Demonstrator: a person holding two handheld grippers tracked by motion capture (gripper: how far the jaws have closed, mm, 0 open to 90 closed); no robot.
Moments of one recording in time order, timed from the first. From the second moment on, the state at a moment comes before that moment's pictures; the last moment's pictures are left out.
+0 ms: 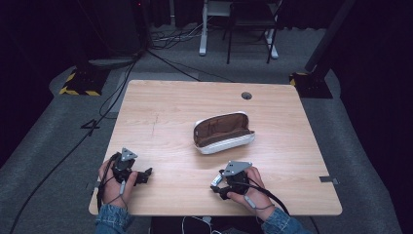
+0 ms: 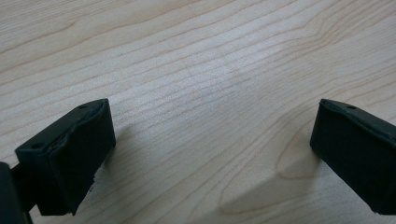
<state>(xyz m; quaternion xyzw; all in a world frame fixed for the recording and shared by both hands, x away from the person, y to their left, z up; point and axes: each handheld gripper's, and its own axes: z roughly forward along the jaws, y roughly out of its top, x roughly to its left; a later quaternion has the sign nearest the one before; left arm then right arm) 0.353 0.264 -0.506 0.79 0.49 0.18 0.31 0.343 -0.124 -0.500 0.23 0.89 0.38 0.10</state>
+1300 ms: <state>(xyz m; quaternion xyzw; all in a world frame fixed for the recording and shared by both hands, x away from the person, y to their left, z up) 0.353 0.264 -0.506 0.79 0.49 0.18 0.31 0.352 -0.141 -0.444 0.23 0.87 0.43 0.10</state>
